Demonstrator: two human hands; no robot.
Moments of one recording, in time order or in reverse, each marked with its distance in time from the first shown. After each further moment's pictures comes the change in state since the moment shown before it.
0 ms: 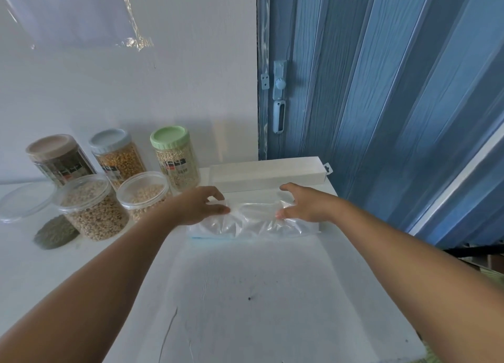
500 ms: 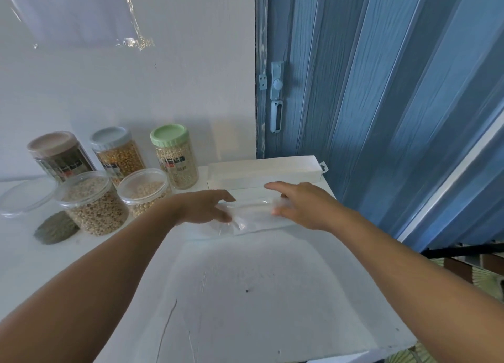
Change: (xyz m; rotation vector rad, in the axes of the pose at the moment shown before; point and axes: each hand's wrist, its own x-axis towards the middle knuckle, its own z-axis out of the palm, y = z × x) left_hand -0.013 0.023 -0.001 -0.041 -0.242 0.026; right_hand -0.044 -0.018 0.009 -0.163 0.201 -0.183
